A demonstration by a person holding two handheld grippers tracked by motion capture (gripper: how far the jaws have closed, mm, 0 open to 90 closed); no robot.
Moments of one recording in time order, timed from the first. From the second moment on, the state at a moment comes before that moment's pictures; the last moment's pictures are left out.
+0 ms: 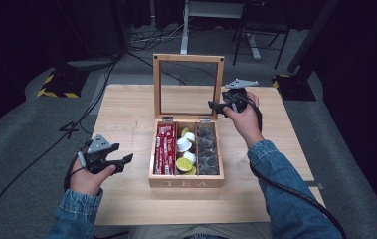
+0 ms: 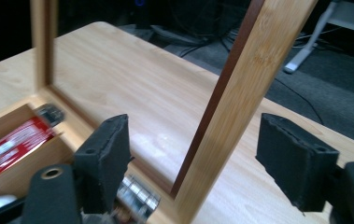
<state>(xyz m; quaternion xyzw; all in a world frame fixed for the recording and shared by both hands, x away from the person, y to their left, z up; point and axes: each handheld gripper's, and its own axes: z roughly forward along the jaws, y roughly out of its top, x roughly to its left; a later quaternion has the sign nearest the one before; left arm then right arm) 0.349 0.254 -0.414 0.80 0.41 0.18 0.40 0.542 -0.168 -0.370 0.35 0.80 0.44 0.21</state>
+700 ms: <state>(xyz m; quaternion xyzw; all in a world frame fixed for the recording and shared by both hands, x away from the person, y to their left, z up) 0.374 0.238 -0.418 0.83 0.39 0.15 0.36 0.472 -0.193 -0.365 0.31 0.82 0.45 0.15</state>
